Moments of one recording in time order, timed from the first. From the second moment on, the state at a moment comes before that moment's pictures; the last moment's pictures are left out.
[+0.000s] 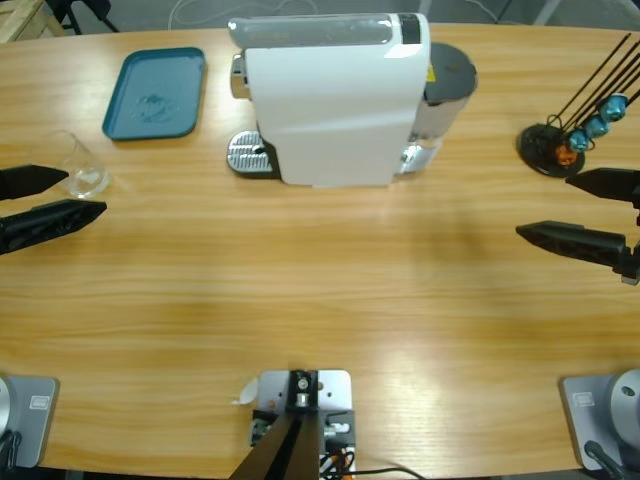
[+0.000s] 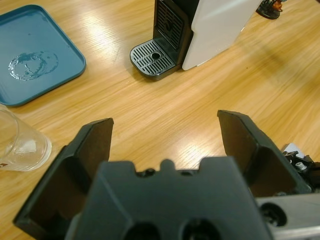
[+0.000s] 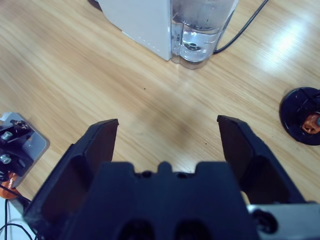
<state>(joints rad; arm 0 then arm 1) -0.71 0.96 -0.46 0.04 -0.11 -0.13 0.74 0.98 -0.65 0.38 -0.03 0.09</state>
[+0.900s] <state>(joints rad) -0.46 1.25 -0.75 -0.14 -0.56 -0.80 0.74 0.98 -0.65 0.38 -0.03 0.09</state>
